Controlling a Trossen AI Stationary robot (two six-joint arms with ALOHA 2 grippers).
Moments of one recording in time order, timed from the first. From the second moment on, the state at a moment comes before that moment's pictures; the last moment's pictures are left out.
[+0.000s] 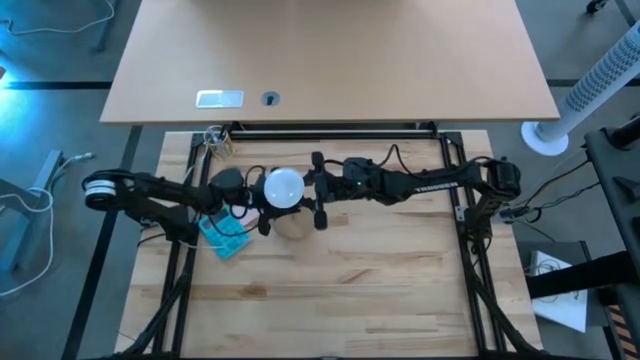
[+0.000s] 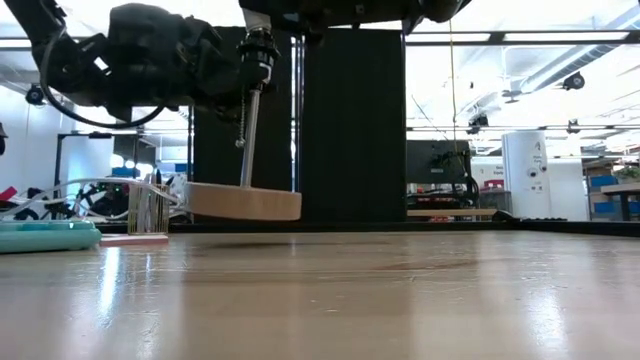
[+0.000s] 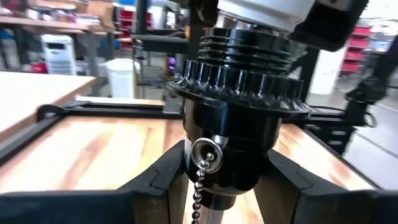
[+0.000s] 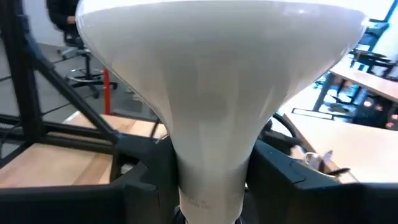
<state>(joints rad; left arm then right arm) 0.23 1.28 0.35 0.97 0.36 -0.09 -0.05 1.72 1.26 0.41 -0.08 -0.18</state>
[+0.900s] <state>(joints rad) 0.20 1.33 0.33 1.15 0.30 -0.07 -0.05 1.73 1.25 0.55 -0.06 -0.17</state>
